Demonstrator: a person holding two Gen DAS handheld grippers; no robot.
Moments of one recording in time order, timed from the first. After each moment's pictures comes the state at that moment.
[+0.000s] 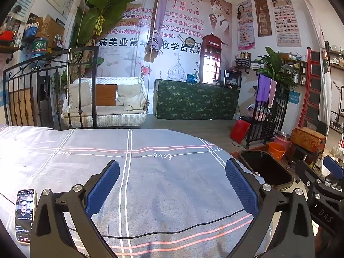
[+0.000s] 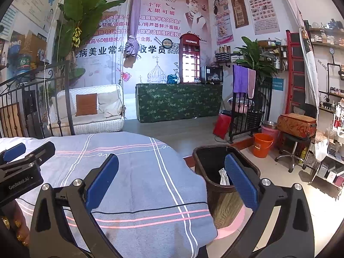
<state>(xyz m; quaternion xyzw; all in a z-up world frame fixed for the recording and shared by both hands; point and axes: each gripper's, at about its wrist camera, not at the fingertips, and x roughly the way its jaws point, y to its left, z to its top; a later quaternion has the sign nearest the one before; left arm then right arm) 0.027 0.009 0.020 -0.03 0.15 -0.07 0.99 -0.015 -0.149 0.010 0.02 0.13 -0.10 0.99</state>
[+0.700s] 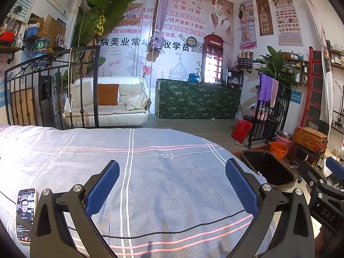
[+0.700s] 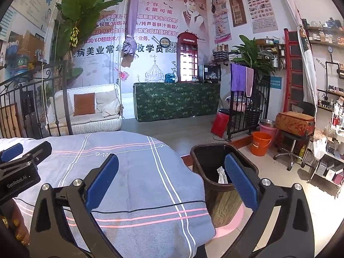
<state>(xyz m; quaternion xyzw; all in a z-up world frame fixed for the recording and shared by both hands) 0.025 0.015 0.019 -0.03 0.15 -0.06 0.99 -0.015 -0.154 0.009 0.02 0.13 -0.11 0.99</state>
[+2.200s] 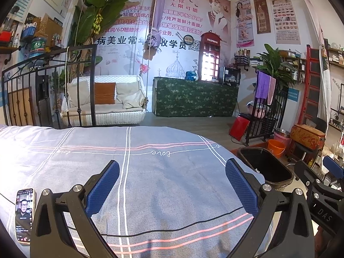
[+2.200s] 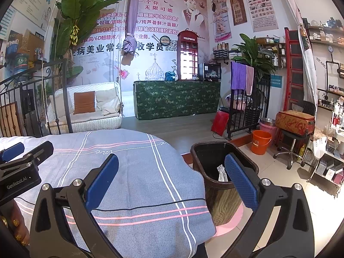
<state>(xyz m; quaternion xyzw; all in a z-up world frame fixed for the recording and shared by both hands) 0.024 0.017 0.022 -0.02 0.16 -0.07 0.98 -0.014 -0.154 0.008 0.02 0.14 -0.11 0.98</state>
